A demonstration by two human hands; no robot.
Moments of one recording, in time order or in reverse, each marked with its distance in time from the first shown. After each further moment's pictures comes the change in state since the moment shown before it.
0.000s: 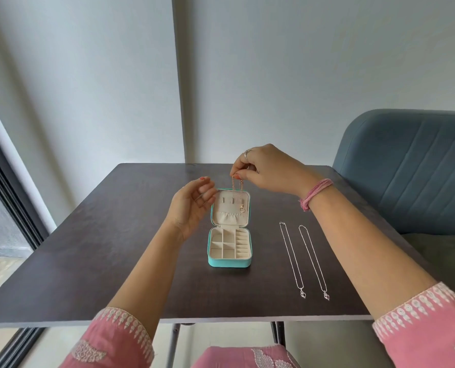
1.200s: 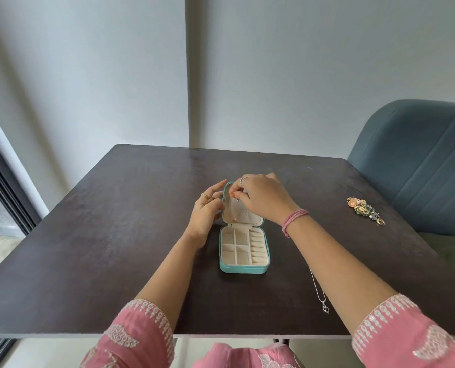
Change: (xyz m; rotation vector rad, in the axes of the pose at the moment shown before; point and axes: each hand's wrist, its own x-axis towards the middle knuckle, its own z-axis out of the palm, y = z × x) left_hand 0.049 -0.058 -0.046 0.452 -0.052 0.092; right_hand 0.039 0.039 0.113 -0.248 -0.026 0.105
